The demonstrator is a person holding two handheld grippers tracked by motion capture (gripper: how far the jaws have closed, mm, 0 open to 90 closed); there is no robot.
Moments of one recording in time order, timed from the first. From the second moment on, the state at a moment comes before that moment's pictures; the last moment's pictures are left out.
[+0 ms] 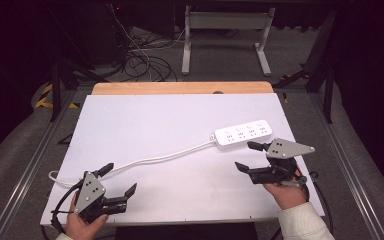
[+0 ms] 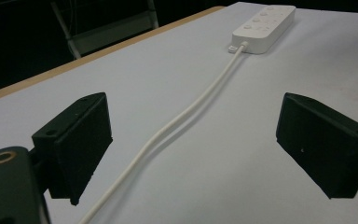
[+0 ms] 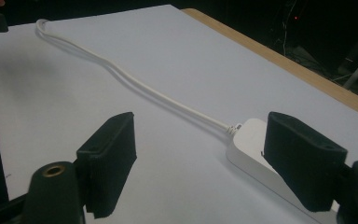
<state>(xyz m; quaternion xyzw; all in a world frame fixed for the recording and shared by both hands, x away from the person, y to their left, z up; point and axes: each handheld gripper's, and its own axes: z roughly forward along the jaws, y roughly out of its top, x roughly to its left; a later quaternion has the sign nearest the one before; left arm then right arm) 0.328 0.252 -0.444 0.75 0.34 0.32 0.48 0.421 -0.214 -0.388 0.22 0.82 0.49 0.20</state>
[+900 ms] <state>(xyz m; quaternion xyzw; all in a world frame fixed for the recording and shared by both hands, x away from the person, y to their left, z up) 0.327 0.253 -0.443 0.75 0.34 0.32 0.48 0.445 -0.195 -0.360 0.26 0.83 0.45 0.21</state>
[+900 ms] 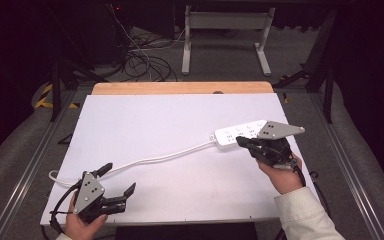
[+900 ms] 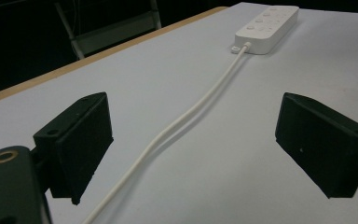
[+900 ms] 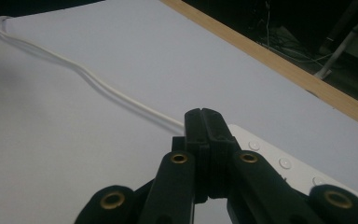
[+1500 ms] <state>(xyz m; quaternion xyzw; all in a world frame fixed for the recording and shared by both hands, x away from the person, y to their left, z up) 0.328 0.253 -0.443 0.74 0.34 0.32 0.48 0.496 -0.182 -0.364 0.31 0.84 0.41 0.19</state>
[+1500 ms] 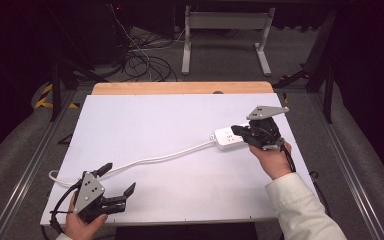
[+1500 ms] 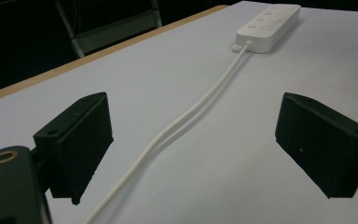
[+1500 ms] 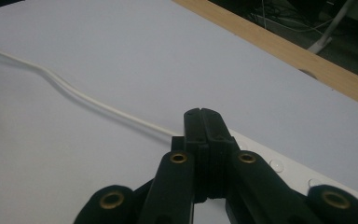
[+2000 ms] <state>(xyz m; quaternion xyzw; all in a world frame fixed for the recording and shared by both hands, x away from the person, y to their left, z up) 0.328 0.254 -0.444 0.75 0.34 0.32 0.47 0.535 -0.175 -0.388 0.35 0.83 0.39 0.19</state>
